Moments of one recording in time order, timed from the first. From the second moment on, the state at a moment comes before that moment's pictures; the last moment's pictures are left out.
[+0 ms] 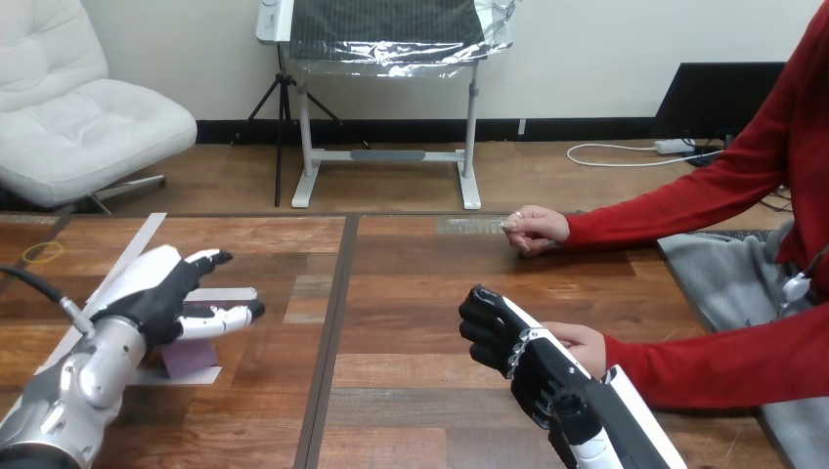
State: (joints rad) left arm -0.53 0.54 -0.18 0.98 0.54 -0.22 -0.07; right arm 0.49 -0.20 0.17 -0.14 0.17 -0.58 0.41
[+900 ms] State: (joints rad) left arm -0.53 0.55 -0.22 1.01 0.56 -0.20 -0.06; right arm 0.49 -0.20 0.17 -0.14 0.18 -0.58 0.41
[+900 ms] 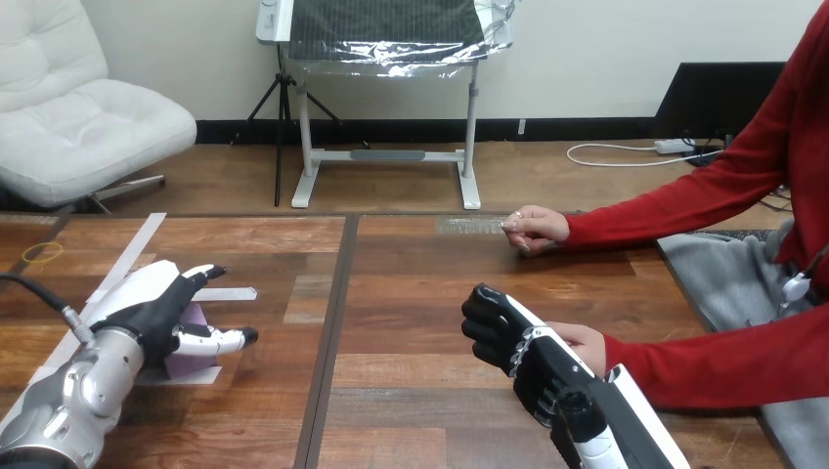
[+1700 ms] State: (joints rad) left arm -0.53 0.55 -0.23 0.99 0.57 -0.05 -0.08; right arm 0.48 -0.20 0.16 -0.14 0.19 -0.58 0.41
